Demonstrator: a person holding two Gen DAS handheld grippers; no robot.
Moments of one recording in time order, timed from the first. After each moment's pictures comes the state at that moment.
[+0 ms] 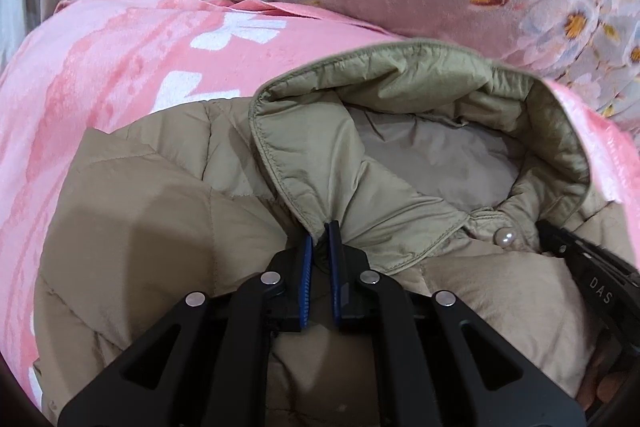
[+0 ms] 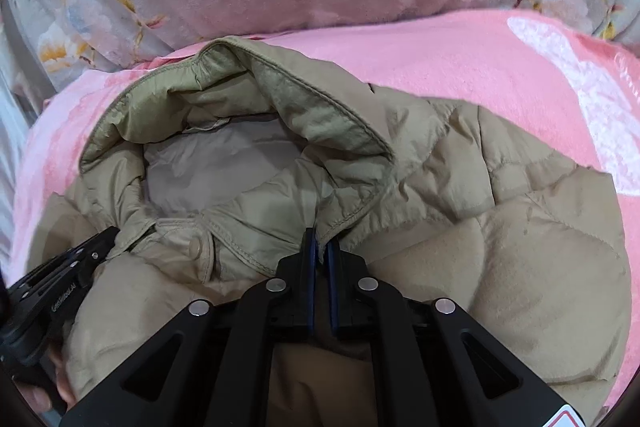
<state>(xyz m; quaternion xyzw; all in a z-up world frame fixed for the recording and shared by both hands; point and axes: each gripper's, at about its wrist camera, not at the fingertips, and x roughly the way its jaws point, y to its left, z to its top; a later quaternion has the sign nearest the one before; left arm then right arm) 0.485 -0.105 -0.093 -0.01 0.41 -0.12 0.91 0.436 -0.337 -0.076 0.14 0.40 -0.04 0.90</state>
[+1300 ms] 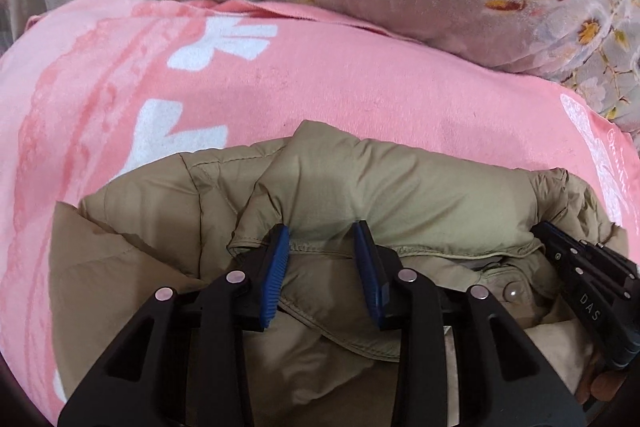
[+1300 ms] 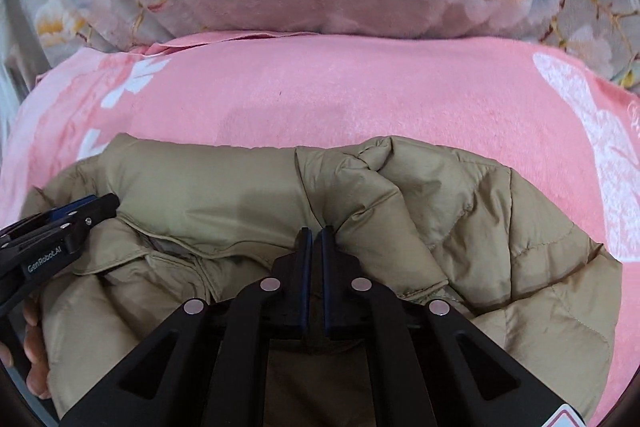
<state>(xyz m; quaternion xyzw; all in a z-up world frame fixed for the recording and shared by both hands) 0.530 -0.114 -0.081 0.02 0.43 -0.12 0.90 0.491 -0.322 -0.066 0.06 0.41 -0.05 0.91</state>
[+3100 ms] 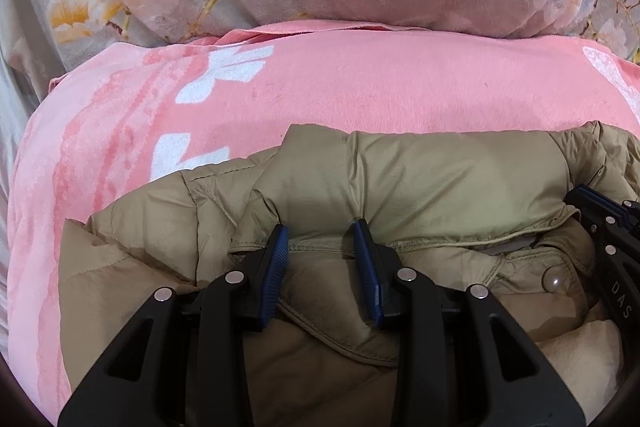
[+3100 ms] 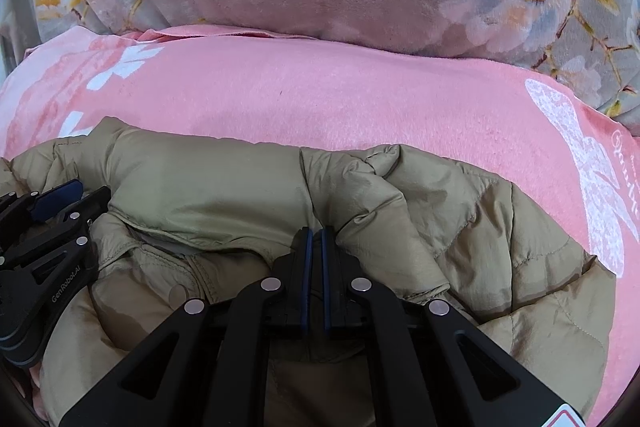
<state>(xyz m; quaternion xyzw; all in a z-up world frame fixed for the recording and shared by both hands) 0.524 -0.146 -0.088 0.13 0.38 -0.06 0.91 0.495 -0.309 -0.072 0.01 0.39 -0.08 0.92</state>
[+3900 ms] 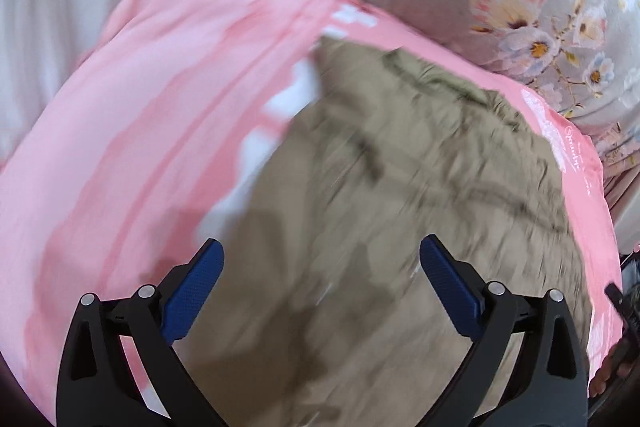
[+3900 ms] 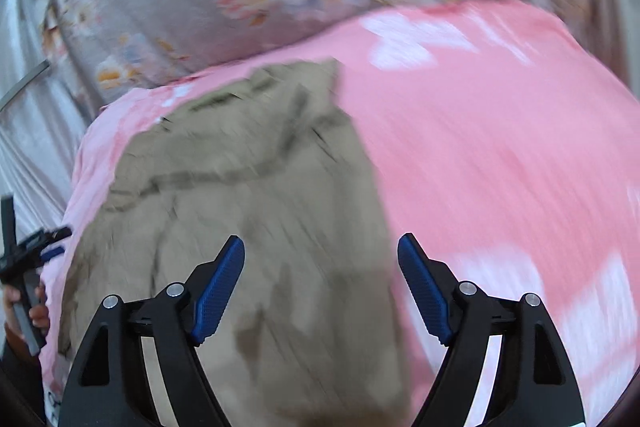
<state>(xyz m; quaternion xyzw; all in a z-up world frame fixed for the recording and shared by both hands) 0.242 0.091 -0.051 -0.08 0.44 -0.10 0.89 0.061 -0.389 -0.049 0.20 0.35 -0.08 0.91</state>
